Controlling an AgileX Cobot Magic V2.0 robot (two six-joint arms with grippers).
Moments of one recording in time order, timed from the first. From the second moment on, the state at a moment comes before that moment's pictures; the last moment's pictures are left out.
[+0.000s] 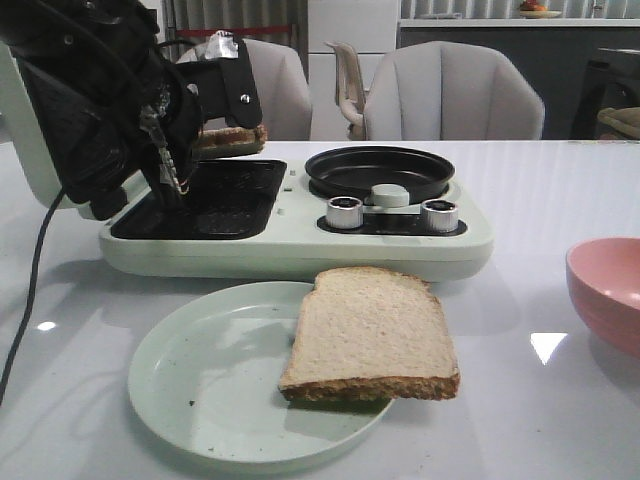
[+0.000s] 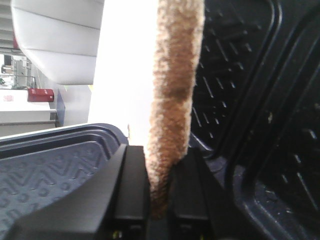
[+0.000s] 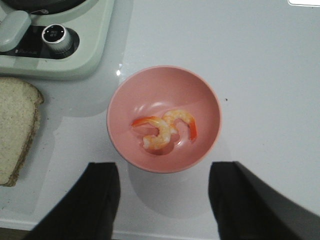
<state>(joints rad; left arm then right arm) -0.51 2.00 -1.29 1.80 0.50 -0.77 -0.03 0.78 -0.70 0.07 0.76 -0.03</state>
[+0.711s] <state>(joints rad) -0.49 2.02 -1.29 1.80 0.49 -0.77 -0.03 0.78 -0.70 0.07 0.76 -0.03</state>
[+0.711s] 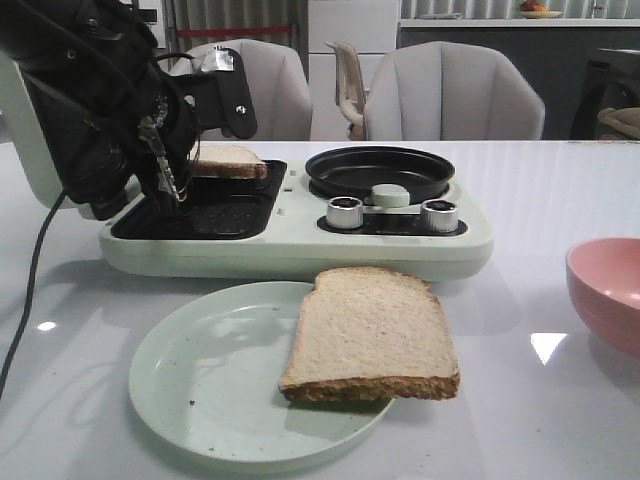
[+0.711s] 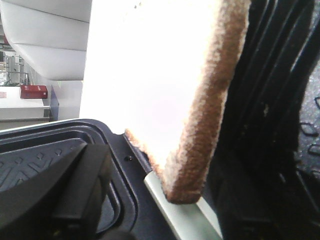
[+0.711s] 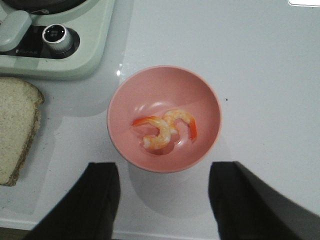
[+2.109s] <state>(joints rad) -0.78 1.16 -1.13 0.35 0.99 -0.25 -0.03 0.78 -0.70 0.07 0.76 -0.03</state>
